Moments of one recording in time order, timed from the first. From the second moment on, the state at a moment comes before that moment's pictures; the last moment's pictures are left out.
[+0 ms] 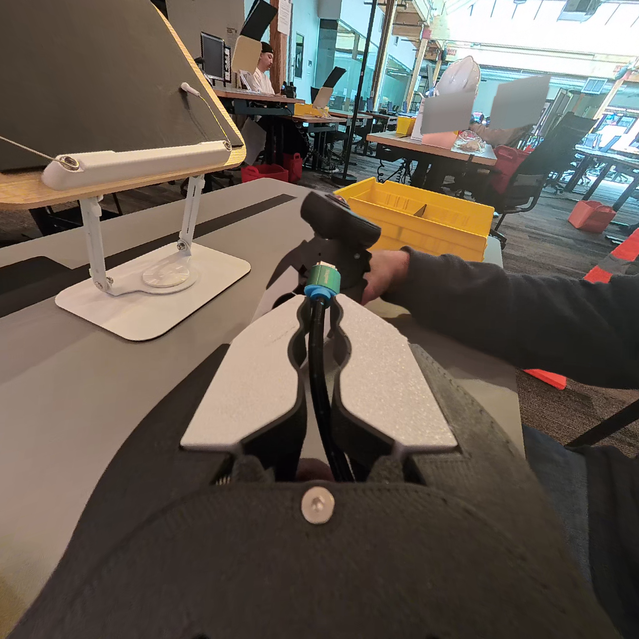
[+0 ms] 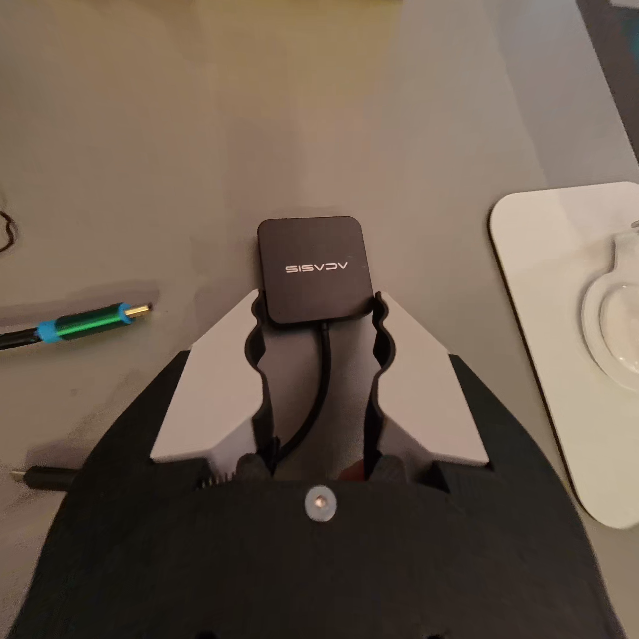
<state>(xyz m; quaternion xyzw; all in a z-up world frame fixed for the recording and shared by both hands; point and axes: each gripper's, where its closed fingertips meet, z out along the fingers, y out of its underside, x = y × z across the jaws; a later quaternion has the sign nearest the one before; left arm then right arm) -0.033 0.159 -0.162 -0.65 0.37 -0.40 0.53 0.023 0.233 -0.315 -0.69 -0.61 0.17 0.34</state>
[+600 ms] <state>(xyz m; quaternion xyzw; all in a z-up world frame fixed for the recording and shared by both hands) -0.033 0.160 -0.160 -0.65 0.37 -0.40 0.53 0.090 0.223 -0.319 -0.75 -0.60 0.08 0.26</state>
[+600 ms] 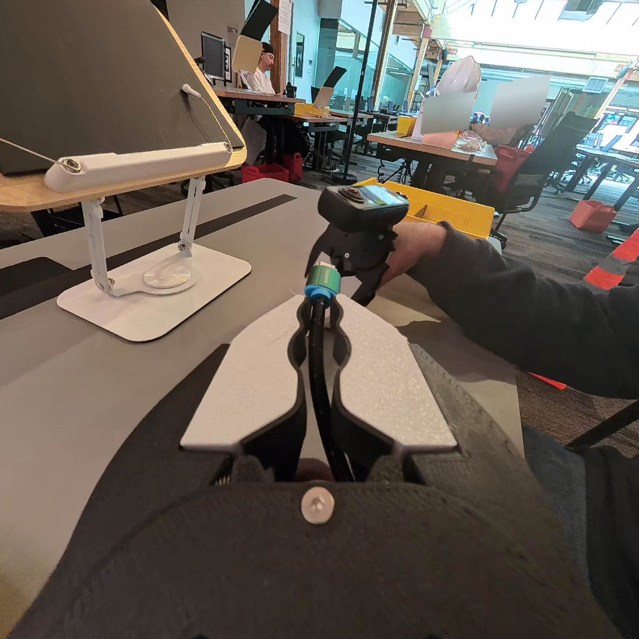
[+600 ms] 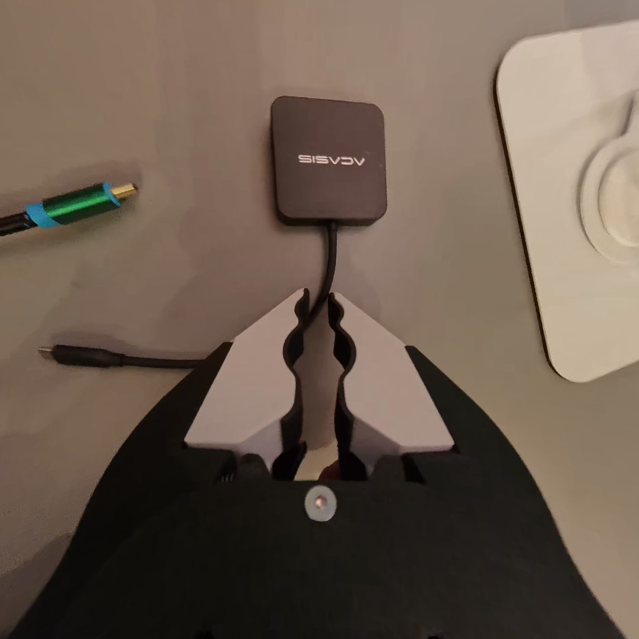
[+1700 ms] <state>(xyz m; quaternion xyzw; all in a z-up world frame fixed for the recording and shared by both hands) -0.030 0.158 -0.160 -0.65 0.38 -0.39 0.53 0.067 0.274 -0.288 -0.80 -0.48 0.15 0.33</state>
